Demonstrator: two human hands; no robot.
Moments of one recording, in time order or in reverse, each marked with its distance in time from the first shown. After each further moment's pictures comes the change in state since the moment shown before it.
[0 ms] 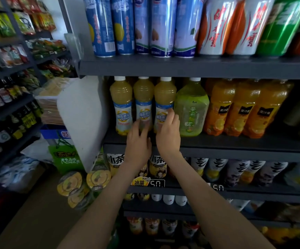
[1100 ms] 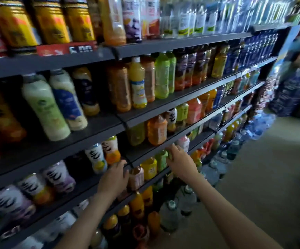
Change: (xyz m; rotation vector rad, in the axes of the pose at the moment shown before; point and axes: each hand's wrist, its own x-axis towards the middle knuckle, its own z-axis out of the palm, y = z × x) left_hand -0.102 0.562 0.294 -0.146 -0.686 0.294; right_hand -0.130 0.546 -0.537 -0.377 -0.118 0.484
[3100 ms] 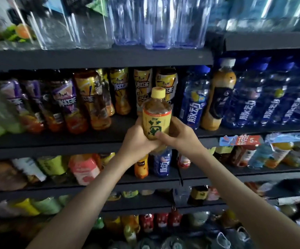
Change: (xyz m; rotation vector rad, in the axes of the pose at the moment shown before) left_hand 0.587 0.616 0.224 -0.525 0.511 -0.230; right_hand 0.565 0.549 -0.301 0.791 -0.466 -0.430
